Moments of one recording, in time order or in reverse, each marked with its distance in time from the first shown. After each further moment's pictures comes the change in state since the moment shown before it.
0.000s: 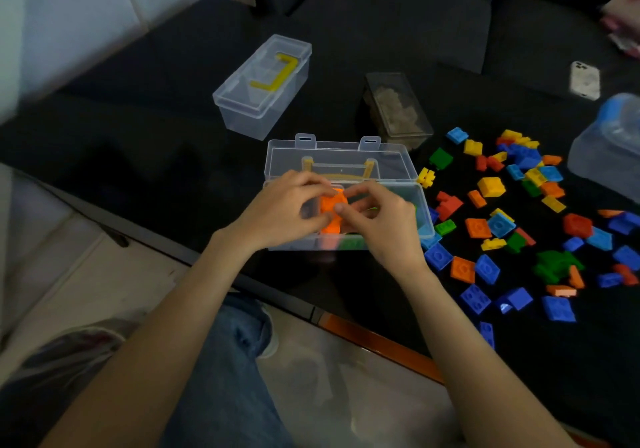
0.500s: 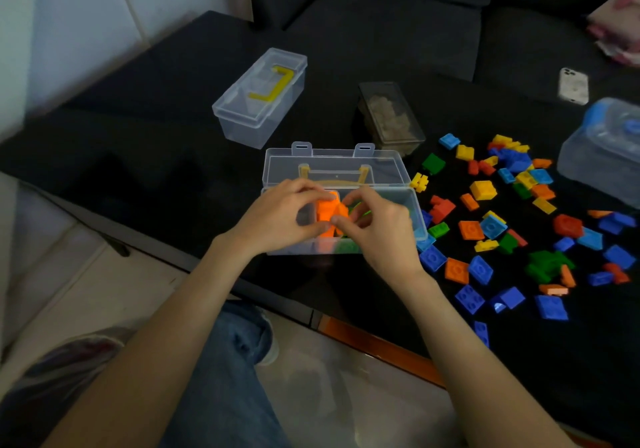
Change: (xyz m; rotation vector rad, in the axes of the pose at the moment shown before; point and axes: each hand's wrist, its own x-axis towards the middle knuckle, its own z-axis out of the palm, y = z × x) left_hand -0.001 0.001 0.000 0.019 -0.023 -0.029; right_hand -0.006 0.000 -0.005 -0.222 0.028 -0.104
